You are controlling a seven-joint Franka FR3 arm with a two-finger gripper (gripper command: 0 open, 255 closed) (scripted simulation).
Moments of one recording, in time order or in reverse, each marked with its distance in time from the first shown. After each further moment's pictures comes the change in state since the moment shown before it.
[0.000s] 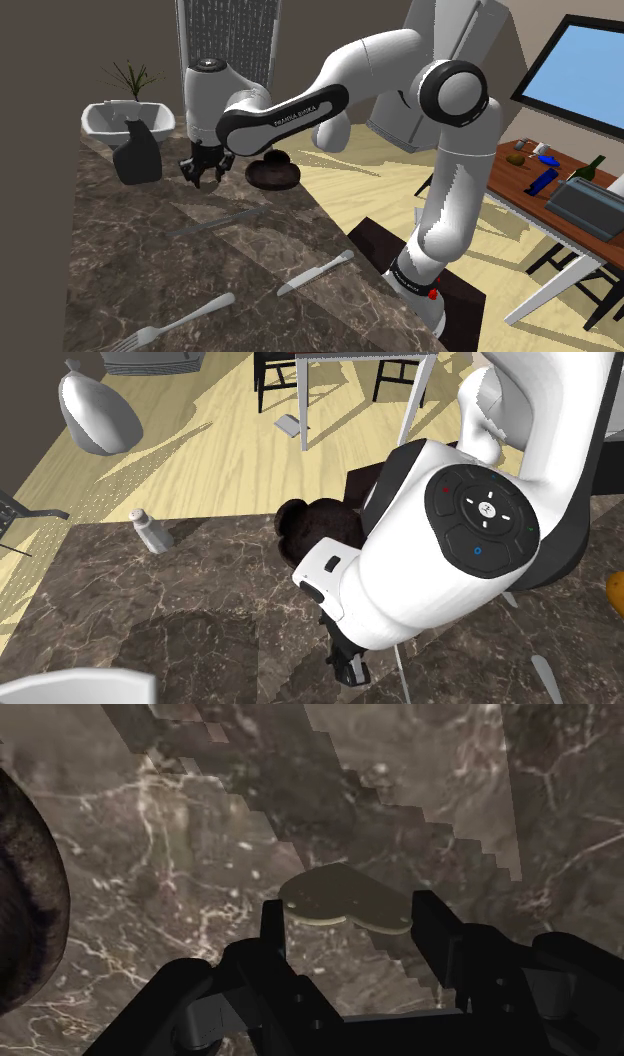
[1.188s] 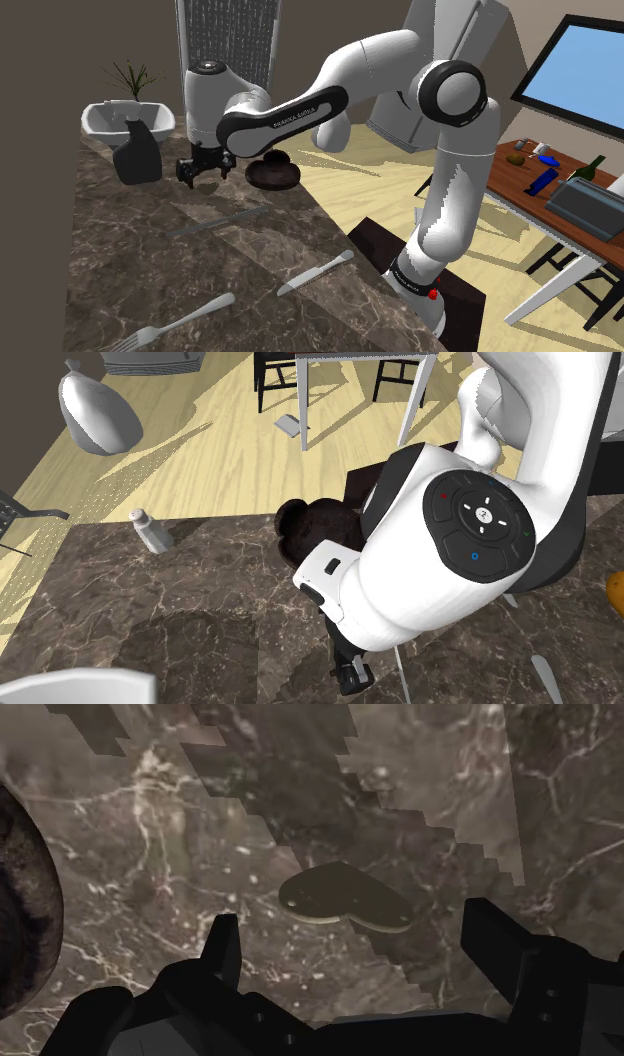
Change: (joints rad) arm 0.003 0.006 -0.002 -0.003 -0.005 0.006 0.006
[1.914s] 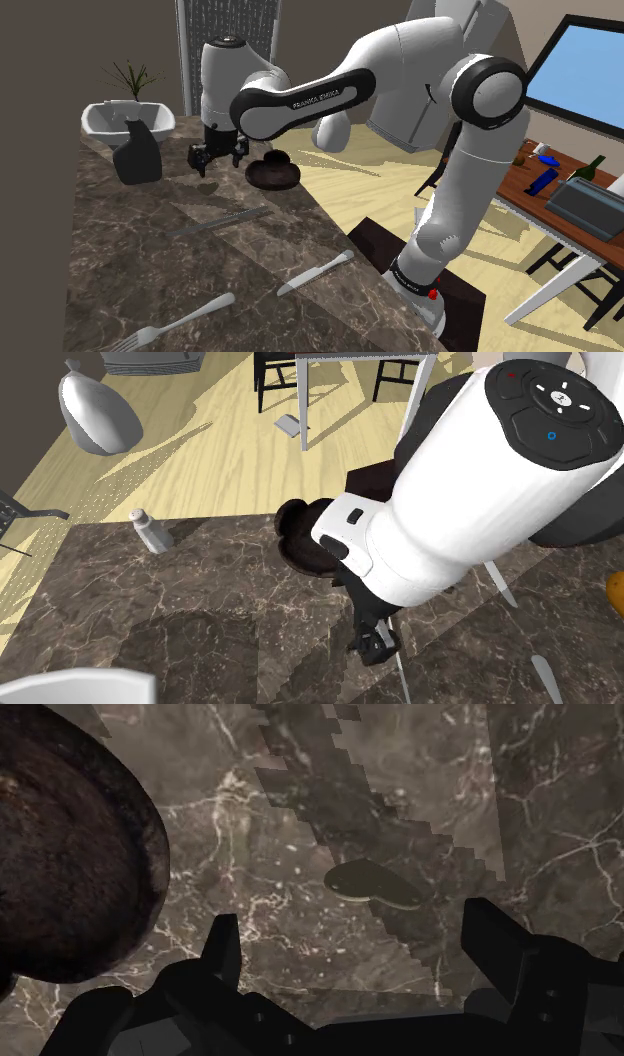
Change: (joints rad) arm -0.055 -0.175 0.031 -0.079 0.134 -0.047 -0.122
